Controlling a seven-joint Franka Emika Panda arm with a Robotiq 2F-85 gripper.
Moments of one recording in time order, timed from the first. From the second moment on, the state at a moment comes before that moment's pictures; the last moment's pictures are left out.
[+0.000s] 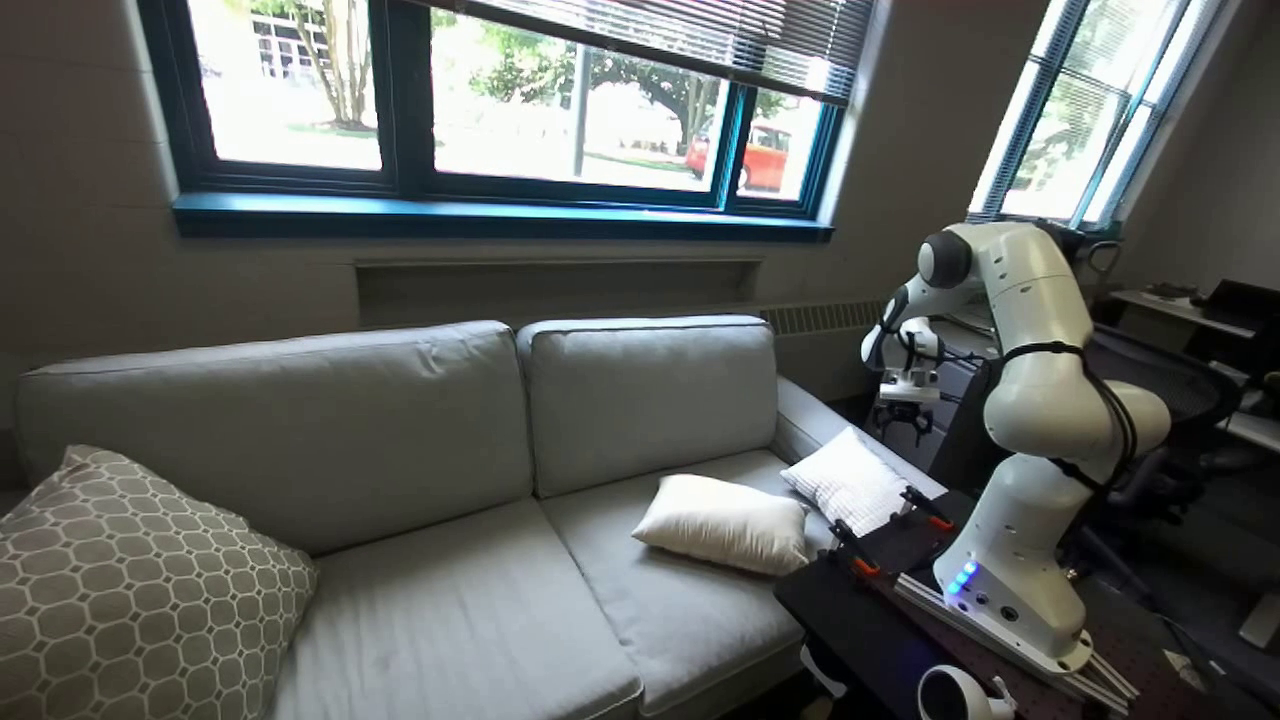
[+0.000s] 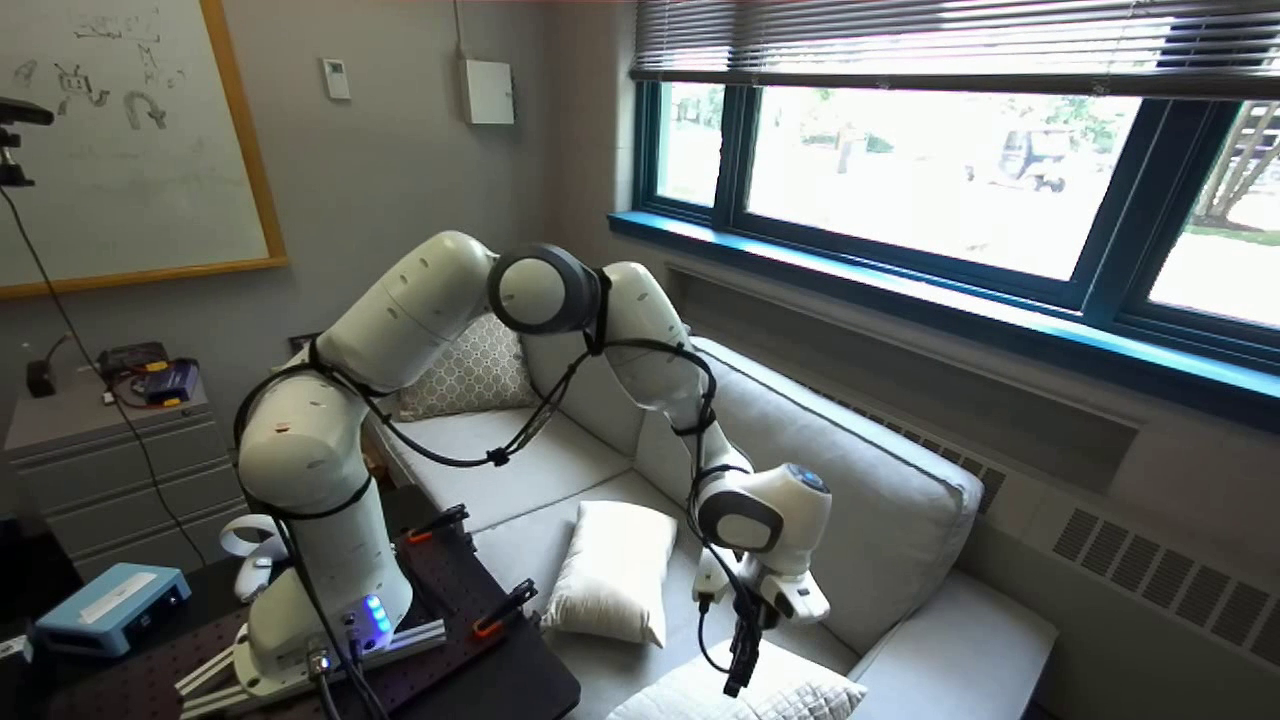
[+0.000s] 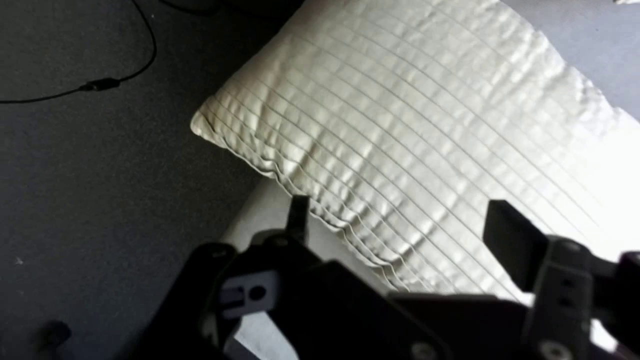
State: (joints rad) arm -0.37 0.81 -0.40 -1.86 0.16 2.41 0.22
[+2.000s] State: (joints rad) arm 0.16 0.40 0.03 -1.53 0.09 1.70 0.47
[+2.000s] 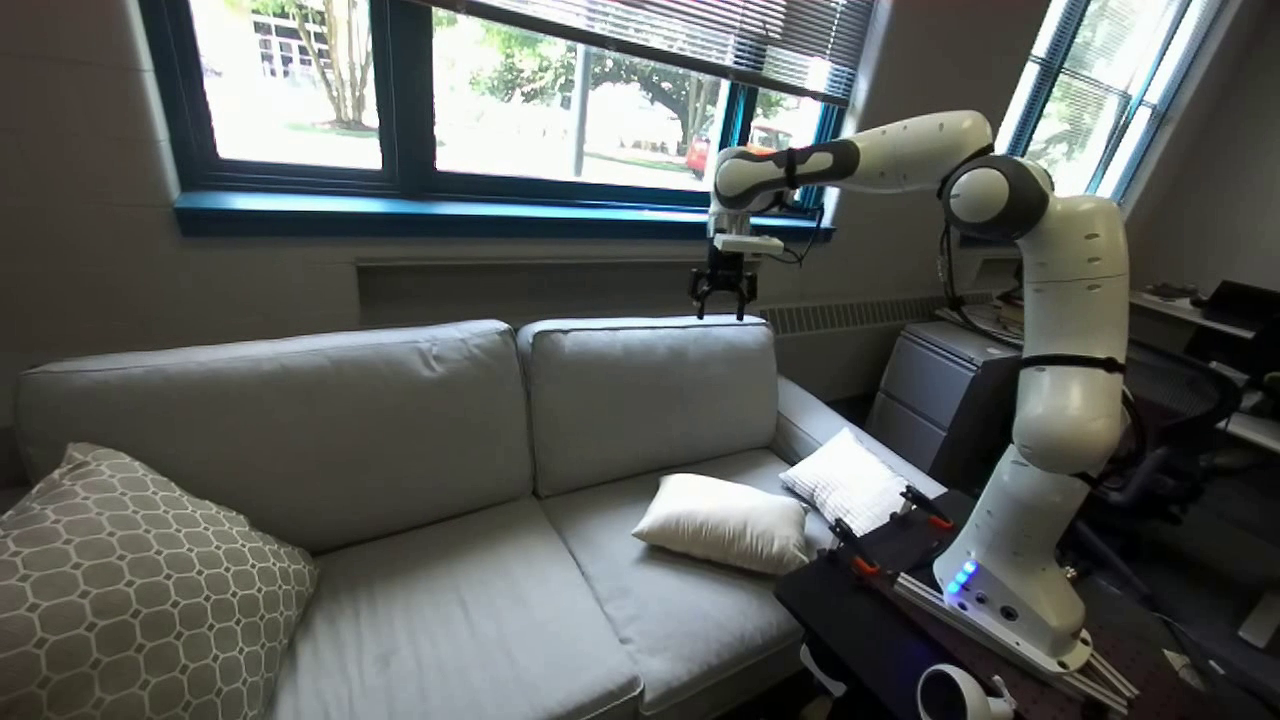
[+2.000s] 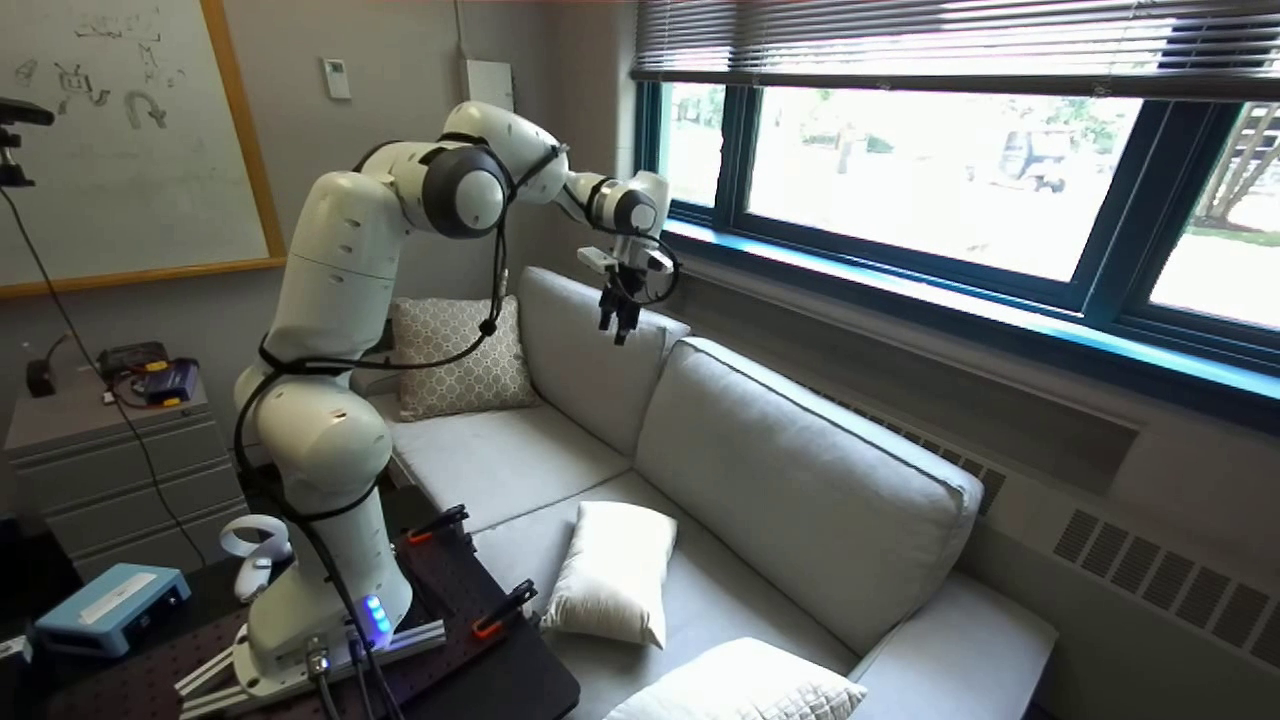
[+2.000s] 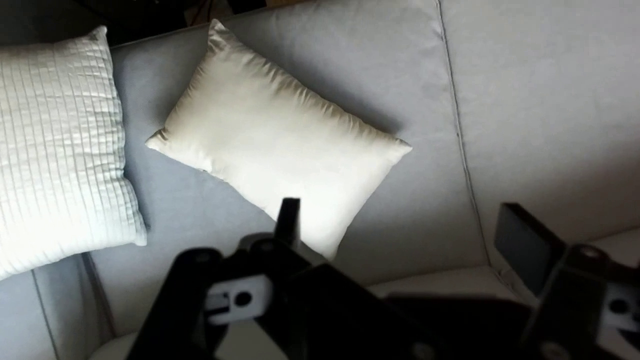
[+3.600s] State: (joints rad) arm 0.34 1.03 -0.01 -1.37 0.01 2.27 0.56
